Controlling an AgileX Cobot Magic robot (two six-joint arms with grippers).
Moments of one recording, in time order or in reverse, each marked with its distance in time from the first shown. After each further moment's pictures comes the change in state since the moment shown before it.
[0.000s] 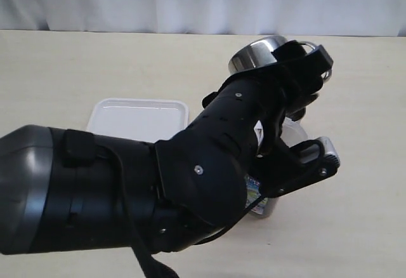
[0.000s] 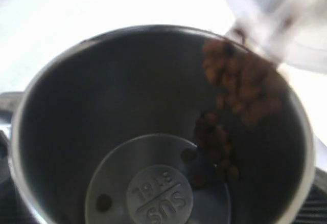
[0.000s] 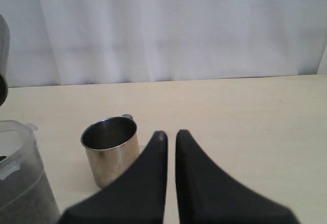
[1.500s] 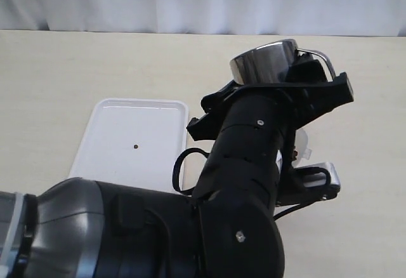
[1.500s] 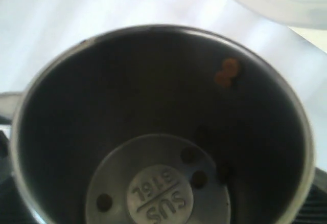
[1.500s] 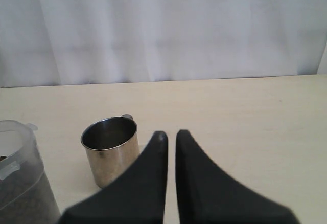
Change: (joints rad) left arm -0.107 0.070 -0.021 0.003 0.257 0.179; right arm 0.000 0.000 0.000 0.000 0.000 0.000
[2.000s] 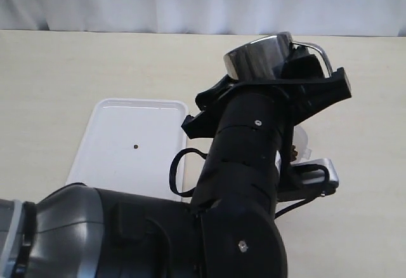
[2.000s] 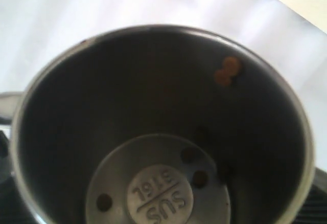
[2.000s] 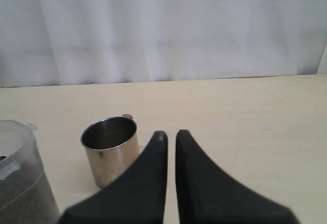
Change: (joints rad) left arm -0.013 0.000 0.000 0.000 0.071 0.004; right arm 0.000 0.000 0.000 0.000 0.000 0.000
